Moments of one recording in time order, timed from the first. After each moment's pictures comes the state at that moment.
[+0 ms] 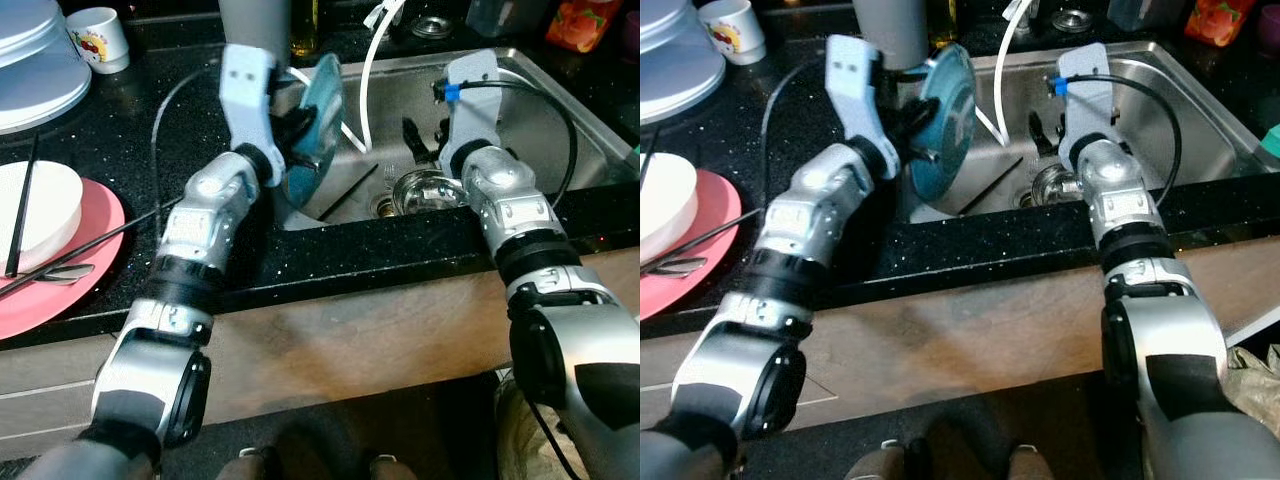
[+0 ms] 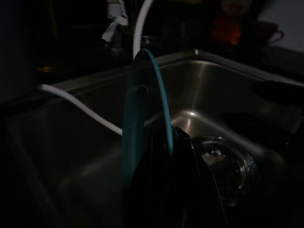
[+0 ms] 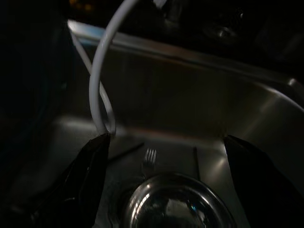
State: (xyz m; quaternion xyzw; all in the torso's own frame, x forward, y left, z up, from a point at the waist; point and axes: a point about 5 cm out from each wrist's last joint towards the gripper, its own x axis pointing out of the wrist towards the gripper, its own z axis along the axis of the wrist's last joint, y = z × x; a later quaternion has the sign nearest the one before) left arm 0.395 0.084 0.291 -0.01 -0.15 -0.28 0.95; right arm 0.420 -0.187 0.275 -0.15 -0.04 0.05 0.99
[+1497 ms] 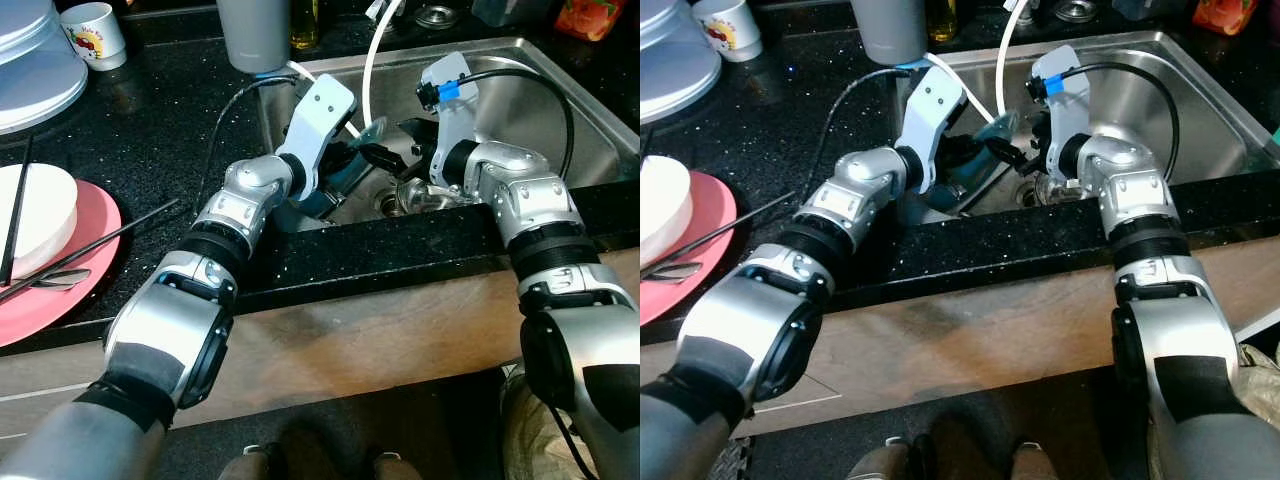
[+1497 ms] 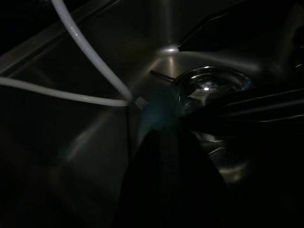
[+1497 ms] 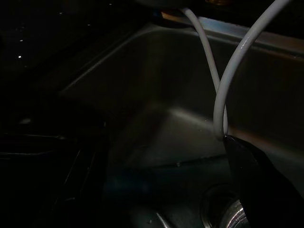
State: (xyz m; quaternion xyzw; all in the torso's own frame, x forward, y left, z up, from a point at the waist) left arm 0.409 0.050 0.273 0.15 -0.07 -0.35 0.92; right arm 0.407 -0.166 0.287 -0.11 0.01 0.30 0.95
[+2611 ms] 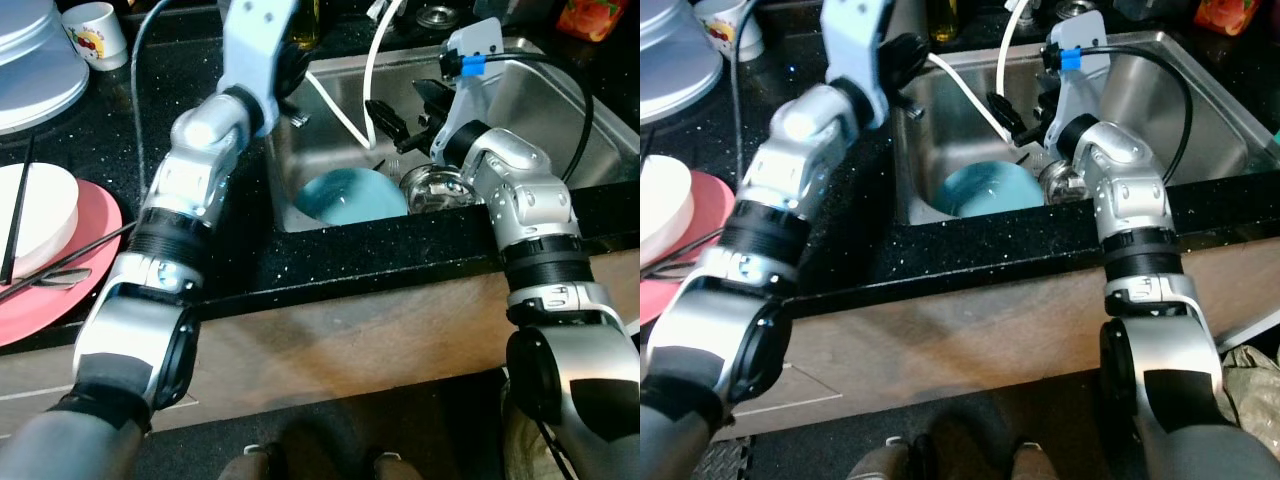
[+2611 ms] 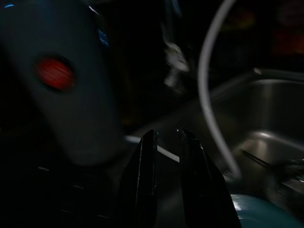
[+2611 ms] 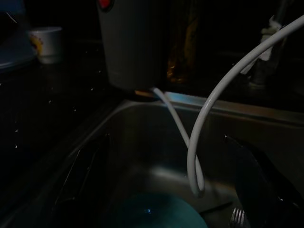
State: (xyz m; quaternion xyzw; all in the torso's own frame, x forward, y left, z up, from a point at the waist) left arm 0.392 0.123 0.358 0.09 -0.25 -0.17 0.95; right arm 0.396 -0.160 0.316 -0.05 -0.12 0.23 0.96
